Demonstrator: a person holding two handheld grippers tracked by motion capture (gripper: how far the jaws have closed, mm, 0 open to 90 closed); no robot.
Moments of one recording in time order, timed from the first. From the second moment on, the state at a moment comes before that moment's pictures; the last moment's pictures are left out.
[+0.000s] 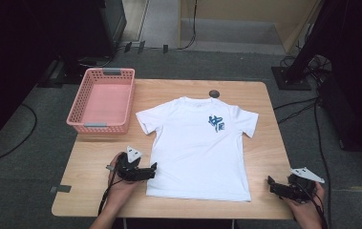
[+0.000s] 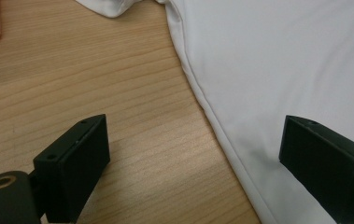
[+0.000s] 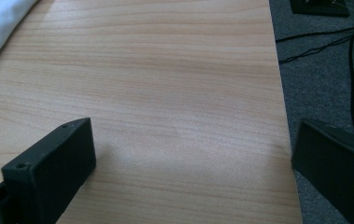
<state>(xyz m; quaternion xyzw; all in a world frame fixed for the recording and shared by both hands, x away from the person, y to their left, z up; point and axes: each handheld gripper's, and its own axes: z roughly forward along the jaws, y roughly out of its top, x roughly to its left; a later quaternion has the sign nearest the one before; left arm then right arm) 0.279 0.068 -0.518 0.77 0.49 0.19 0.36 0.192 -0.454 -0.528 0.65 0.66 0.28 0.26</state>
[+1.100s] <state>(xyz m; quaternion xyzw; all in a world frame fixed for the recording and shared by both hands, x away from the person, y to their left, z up) 0.271 0.144 -0.500 0.73 0.54 0.21 0.36 0.193 -0.458 -0.529 0.66 0.65 0.29 0.25</state>
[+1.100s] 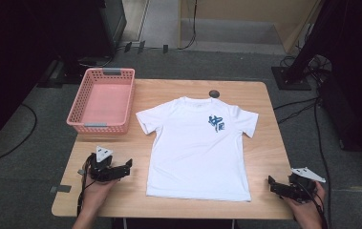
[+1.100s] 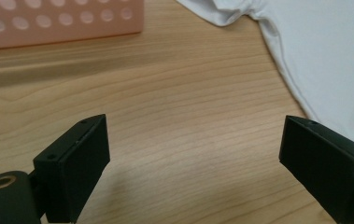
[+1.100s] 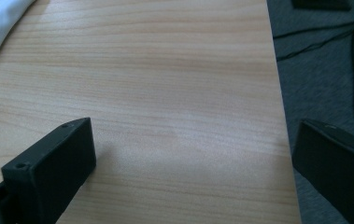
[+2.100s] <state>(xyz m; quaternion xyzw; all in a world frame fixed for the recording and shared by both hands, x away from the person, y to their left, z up) 0.247 0.219 -0.510 0.69 0.60 0.23 0.33 0.190 -0.453 -0.528 0.66 0.65 0.28 0.28</state>
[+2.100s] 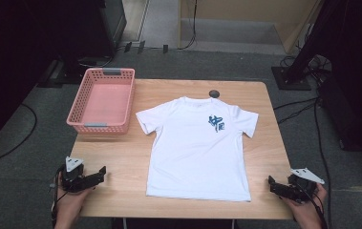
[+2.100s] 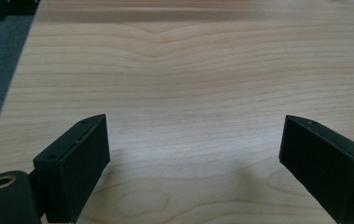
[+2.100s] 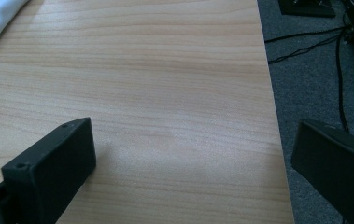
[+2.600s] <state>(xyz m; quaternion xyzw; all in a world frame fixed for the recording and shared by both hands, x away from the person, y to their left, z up) 0.235 0.245 -0.516 0.68 0.62 0.24 0.31 0.190 -0.452 -0.528 0.66 0.64 0.27 0.28</state>
